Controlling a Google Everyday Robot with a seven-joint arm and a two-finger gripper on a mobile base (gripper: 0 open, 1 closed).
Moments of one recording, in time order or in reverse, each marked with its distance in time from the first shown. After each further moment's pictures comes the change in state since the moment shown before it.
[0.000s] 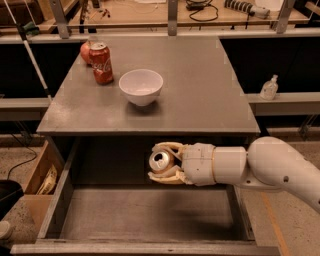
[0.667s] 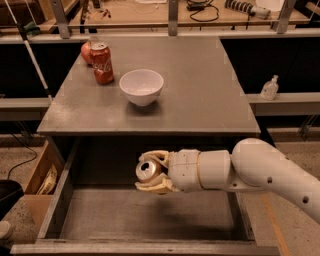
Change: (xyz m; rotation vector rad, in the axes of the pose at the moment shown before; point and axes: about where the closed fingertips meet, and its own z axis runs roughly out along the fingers) arm -0.013 0.029 0.028 -0.086 0.009 0.069
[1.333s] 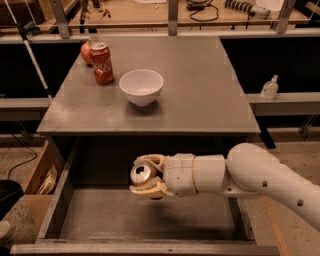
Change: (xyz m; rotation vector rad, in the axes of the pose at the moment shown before) arm -0.005 0.011 0.011 -0.010 -0.031 0.061
